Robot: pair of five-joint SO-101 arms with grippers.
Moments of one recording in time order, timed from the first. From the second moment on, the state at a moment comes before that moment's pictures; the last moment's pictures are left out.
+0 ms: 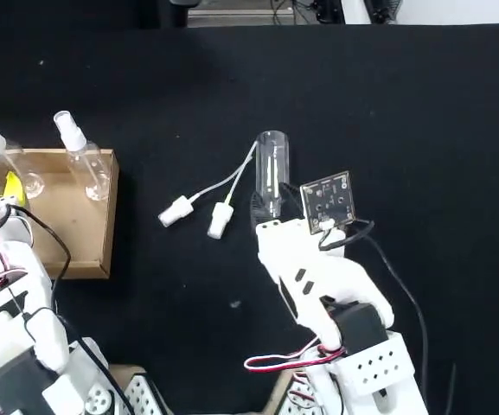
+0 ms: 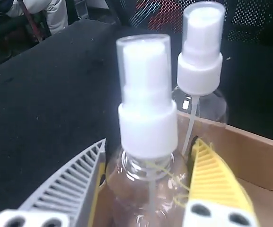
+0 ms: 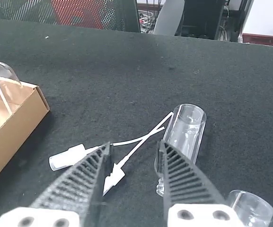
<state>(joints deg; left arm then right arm) -42.5 -22.5 75.8 -32.6 -8.9 -20.6 -80.9 74.6 41.0 -3.8</state>
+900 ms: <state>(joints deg) -42.5 -26.1 74.8 -27.7 -8.9 -20.6 -80.9 75.7 41.0 -3.5</state>
